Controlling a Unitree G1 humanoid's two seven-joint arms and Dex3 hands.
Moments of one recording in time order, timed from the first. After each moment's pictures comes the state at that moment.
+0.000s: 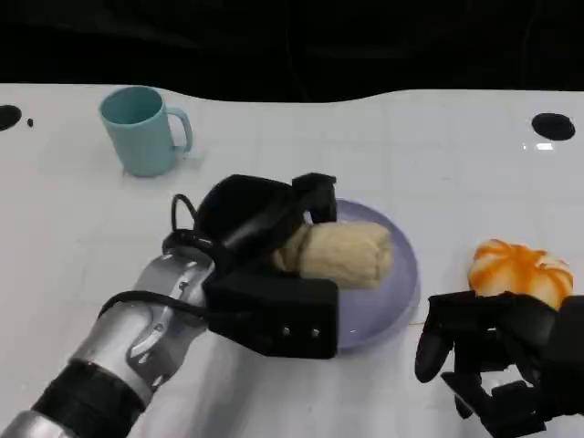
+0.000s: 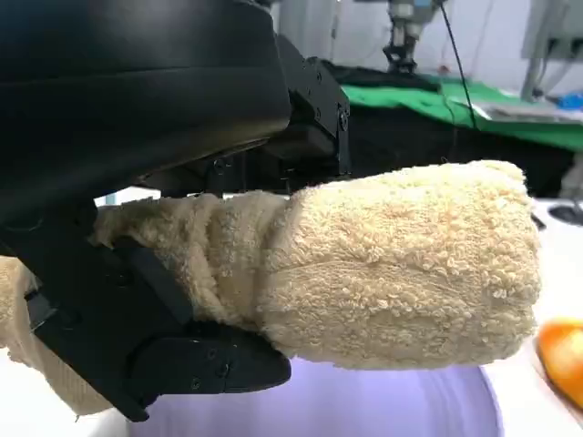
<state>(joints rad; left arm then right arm) -0.57 0.18 -0.52 0.43 0.74 -0.15 0.03 0.09 -0.41 0.15 -0.60 0.02 0.54 0.43</state>
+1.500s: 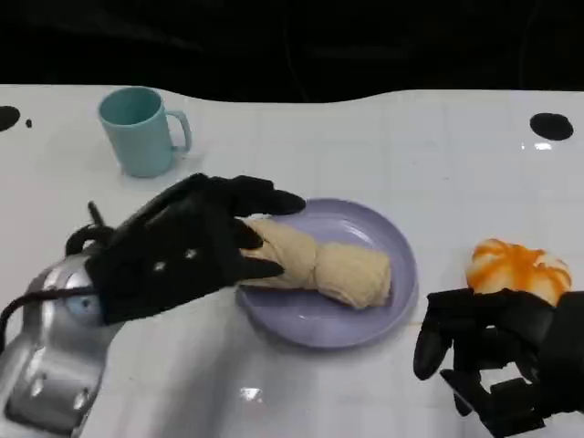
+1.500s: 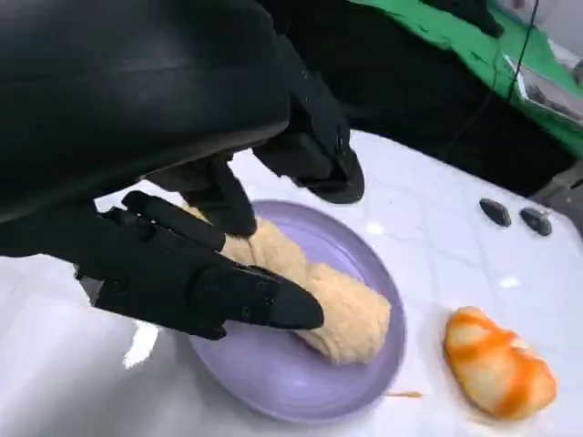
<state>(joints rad) -0.29 0.25 -0.16 -0.17 0.23 0.26 -0.45 0.08 -0.41 0.16 -0.60 0.03 0.56 0.43</state>
